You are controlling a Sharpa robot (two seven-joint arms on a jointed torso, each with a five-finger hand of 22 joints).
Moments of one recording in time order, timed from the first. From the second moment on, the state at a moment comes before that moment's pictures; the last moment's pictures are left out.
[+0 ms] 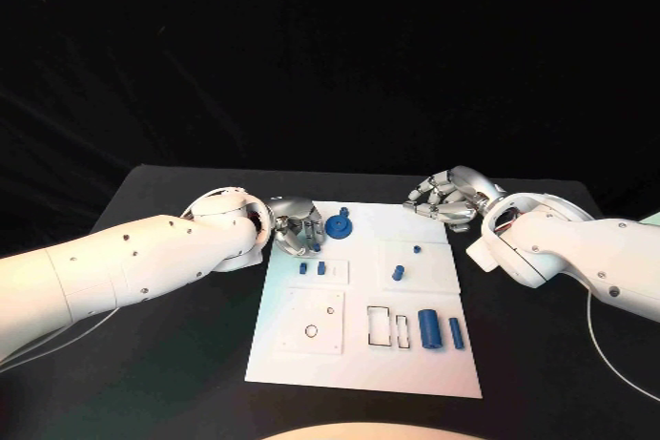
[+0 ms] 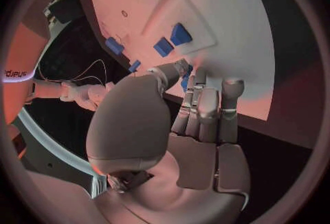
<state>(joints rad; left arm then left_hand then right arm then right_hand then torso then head) 1.18 -0.70 -0.02 1.35 -1.39 -0.01 -0.07 1.37 -0.25 0.65 0.06 0.05 0.84 0.17 0.31 0.27 1.06 0.09 0.42 0.14 1.33 0.02 1.39 0.95 0.15 1.08 0.13 1.23 0.99 1.31 -0.86 -0.16 1.55 -0.88 -0.47 -0.14 1.27 -0.13 0.20 0.29 0.30 0.79 0.16 0.37 0.37 1.02 0.08 0.91 0.85 1.46 0.01 1.42 1.31 0.07 1.37 0.11 1.12 1.31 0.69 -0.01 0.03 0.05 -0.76</state>
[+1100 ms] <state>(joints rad) 1.18 -0.86 -0.01 1.38 -0.84 -0.13 0.09 1.40 -0.22 0.67 0.04 0.05 0.87 0.19 0.31 0.29 0.99 0.13 0.36 0.14 1.05 0.06 1.10 0.49 0.17 0.86 0.15 0.99 0.74 1.28 -0.87 -0.17 1.52 -1.35 -0.32 -0.13 1.48 -0.26 0.50 0.22 0.15 0.90 0.14 0.35 0.31 1.06 0.07 0.30 0.26 1.47 0.00 1.39 1.31 0.08 1.39 0.10 1.12 1.31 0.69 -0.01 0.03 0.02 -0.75</state>
